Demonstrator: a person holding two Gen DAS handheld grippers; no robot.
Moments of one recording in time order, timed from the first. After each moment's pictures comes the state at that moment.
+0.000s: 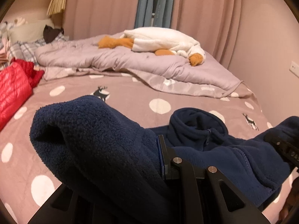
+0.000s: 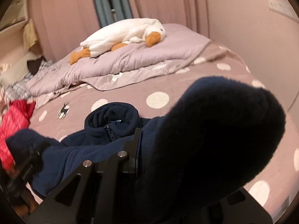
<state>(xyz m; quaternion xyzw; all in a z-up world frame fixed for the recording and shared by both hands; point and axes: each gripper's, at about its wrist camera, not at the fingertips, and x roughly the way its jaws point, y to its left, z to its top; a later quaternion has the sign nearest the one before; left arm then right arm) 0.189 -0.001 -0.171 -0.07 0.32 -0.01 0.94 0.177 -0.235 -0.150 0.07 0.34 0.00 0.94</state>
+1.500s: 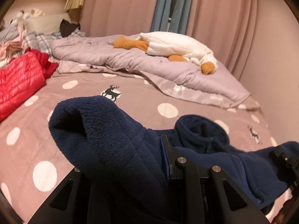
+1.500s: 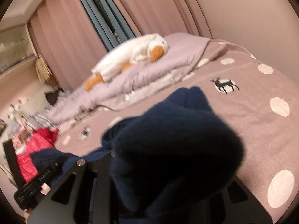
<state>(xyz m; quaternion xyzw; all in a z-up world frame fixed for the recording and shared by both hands) 0.178 0.004 -0.163 -0.12 0.31 0.04 0.94 0.150 -0.275 -0.160 0.21 0.26 0.06 0.94</state>
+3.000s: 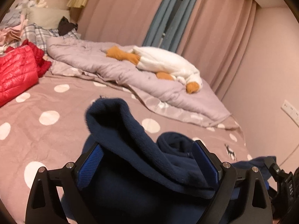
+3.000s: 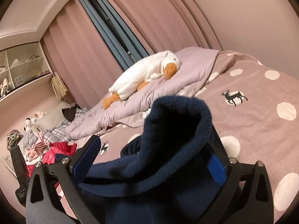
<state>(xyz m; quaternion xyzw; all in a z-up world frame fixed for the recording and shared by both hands) 0.155 0.017 -0.140 -0.19 0.25 -0.01 0.95 0.131 -0.287 -0.145 0.24 0.18 0.09 0.95</state>
